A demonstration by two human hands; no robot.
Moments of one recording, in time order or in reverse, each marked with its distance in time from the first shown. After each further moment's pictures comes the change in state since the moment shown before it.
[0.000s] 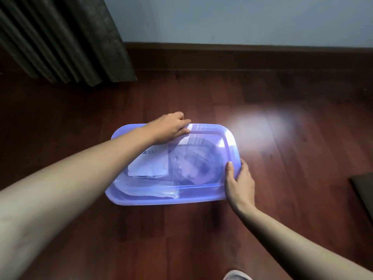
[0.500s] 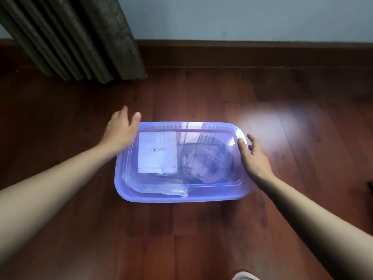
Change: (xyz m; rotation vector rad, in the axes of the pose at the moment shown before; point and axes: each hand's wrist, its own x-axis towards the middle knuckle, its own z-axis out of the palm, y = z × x) left_hand -0.084 -0.066 0.011 -0.344 0.331 -0.789; right_hand 0.060 -0.017 -0.012 -0.016 -0.213 -0.028
